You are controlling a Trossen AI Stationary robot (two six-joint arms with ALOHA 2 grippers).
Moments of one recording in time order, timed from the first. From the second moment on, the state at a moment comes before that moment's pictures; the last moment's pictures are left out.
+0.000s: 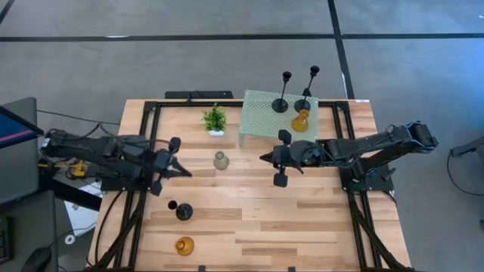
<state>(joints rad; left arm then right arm) -0.23 0.45 0.62 -0.28 0.08 0.14 0.15 1.28 0.91 -0.13 0.31 -0.01</state>
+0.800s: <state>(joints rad) -0.47 0.46 0.46 -0.31 -0.04 -0.15 0.14 1.28 0.91 -0.13 0.31 -0.03</state>
